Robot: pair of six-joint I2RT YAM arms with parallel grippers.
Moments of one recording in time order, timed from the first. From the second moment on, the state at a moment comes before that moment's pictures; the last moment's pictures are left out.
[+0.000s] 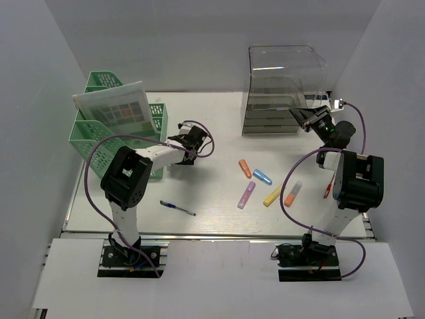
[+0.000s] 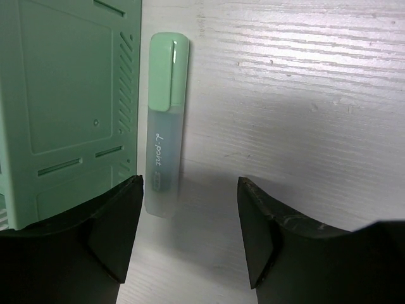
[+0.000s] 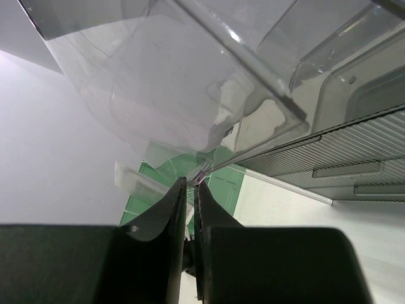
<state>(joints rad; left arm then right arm) -0.58 1.92 1.25 -0.49 -0.66 -0.42 -0.21 1.78 0.84 1.18 -0.76 1.33</state>
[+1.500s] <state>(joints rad) -0.87 2.20 1.69 -0.39 -0.16 -0.89 -0.21 1.78 0.82 1.20 -0.76 1.33</state>
